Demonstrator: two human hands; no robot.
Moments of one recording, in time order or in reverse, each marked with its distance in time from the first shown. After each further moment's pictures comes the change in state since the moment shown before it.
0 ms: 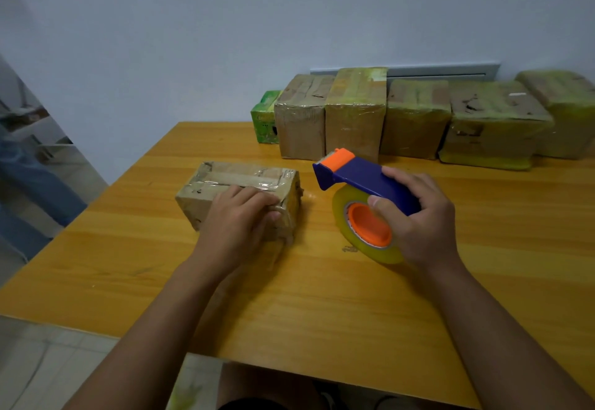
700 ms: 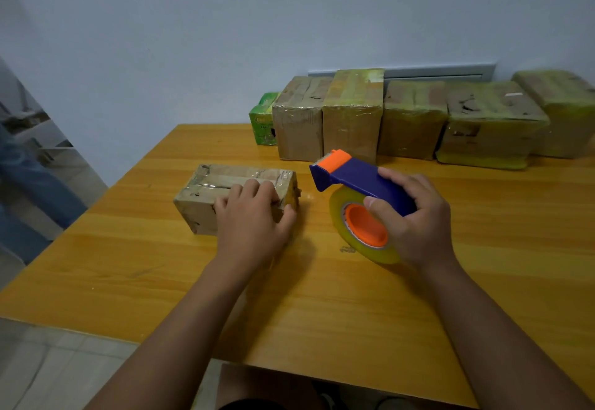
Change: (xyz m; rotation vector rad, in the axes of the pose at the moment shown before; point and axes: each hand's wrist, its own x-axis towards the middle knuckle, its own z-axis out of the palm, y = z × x) left_hand 0.018 0.047 0.006 0.121 -0.007 -0.396; right_hand 0.000 -0.001 -0.001 -0.005 -0.002 -0.013
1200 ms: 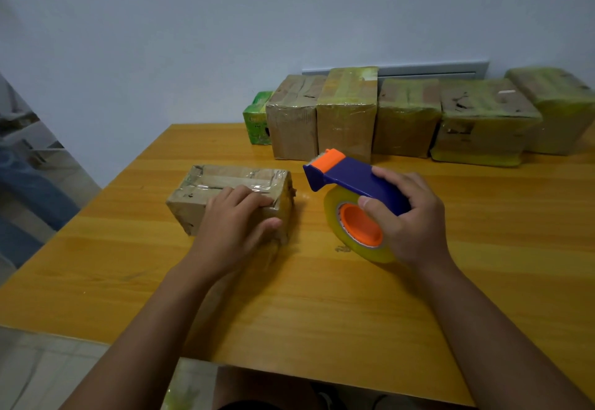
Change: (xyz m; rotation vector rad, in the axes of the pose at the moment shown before) left_hand 0.001 -0.046 0.000 -0.173 -0.056 0.333; right_hand -0.001 0.000 0.000 -0.009 -0.010 0.002
